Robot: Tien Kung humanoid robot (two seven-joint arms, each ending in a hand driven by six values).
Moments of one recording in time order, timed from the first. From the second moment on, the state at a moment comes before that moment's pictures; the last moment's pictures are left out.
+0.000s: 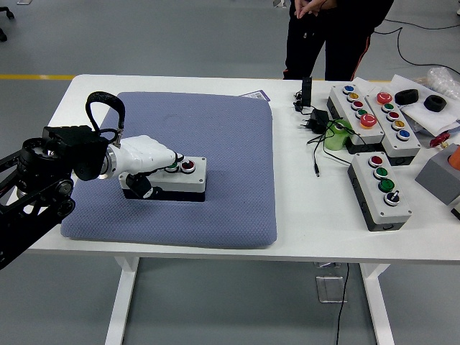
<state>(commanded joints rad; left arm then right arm) -0.75 0.49 -0.79 -1.45 2.12 -0.64 0.08 0.03 -0.10 0.71 0.18 -0.63 -0.19 -0.16</state>
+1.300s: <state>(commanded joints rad) -0.73 0.52 -0.90 -1.50 2.13 -0.65 0.08 0.02 -0.10 0.72 0.18 -0.64 -0.19 -0.16</state>
